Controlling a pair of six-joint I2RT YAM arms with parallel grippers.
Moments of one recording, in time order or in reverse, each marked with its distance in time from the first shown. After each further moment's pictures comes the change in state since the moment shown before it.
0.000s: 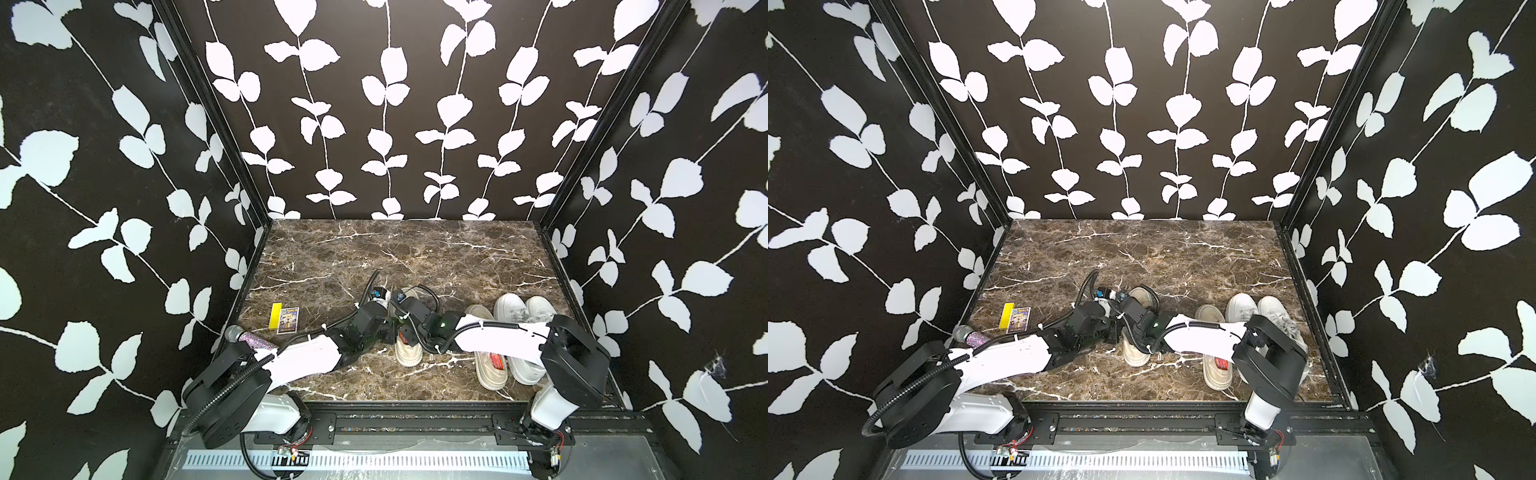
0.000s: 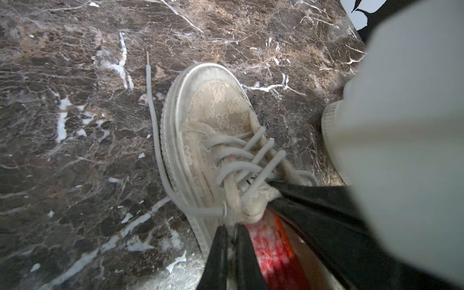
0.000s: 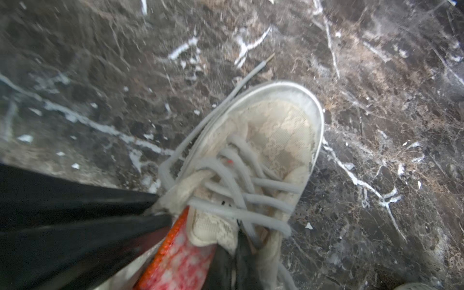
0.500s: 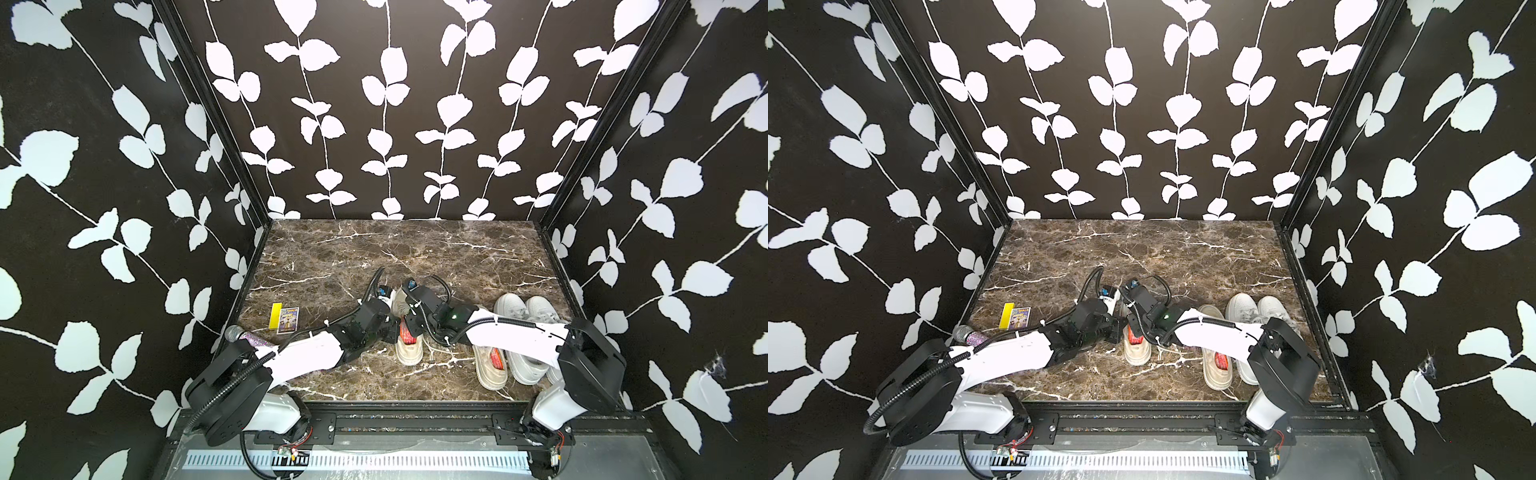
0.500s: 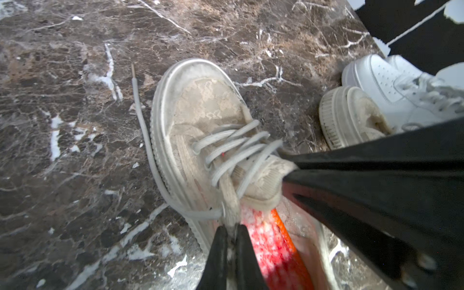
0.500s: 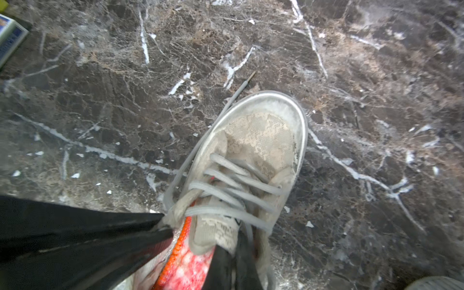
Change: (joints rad) left arm 0.000 0.016 0.051 -0.061 0.028 0.104; right arm -0.071 -0.064 0.000 -0.001 -0.127 0.113
